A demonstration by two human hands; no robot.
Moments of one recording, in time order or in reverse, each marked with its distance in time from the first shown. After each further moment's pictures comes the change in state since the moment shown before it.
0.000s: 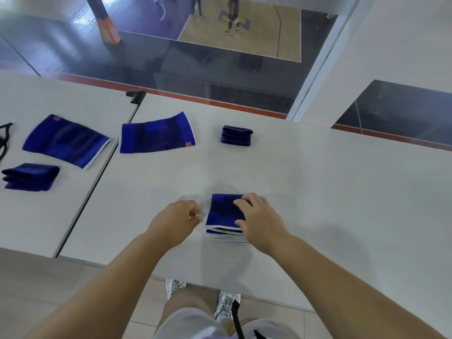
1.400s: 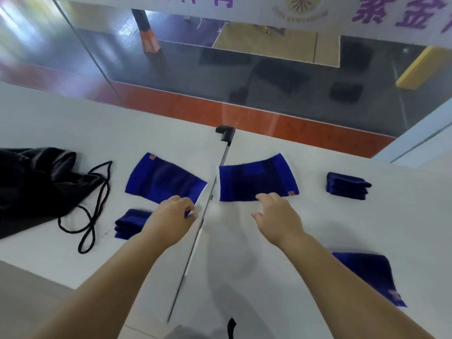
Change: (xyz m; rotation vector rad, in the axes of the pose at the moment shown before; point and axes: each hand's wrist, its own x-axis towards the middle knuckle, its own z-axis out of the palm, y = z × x) left_hand 0.071 -0.193 -0.194 0.081 0.147 -0.115; right_hand 0.206 -0.183 0.008 0.094 -0.028 0.175
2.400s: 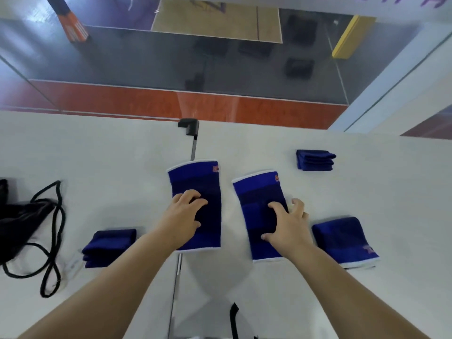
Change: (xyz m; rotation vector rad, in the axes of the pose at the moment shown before) left_hand 0.043 0.019 0.038 0.204 -0.191 0.442; right_hand -0.049 0.037 0.019 0.055 -0.017 0.457
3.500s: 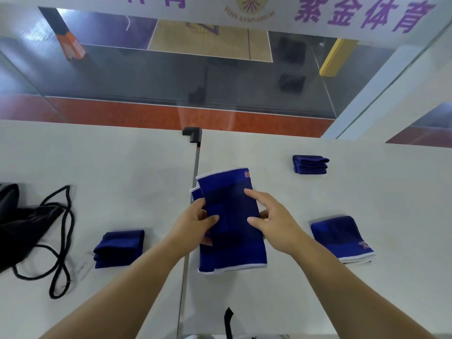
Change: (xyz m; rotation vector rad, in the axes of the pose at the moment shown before) left_hand -0.029 0.022 -0.009 -1.147 -0.080 -0.203; right_hand -0.032 -0.041 -0.022 0.704 -0.103 -0.333
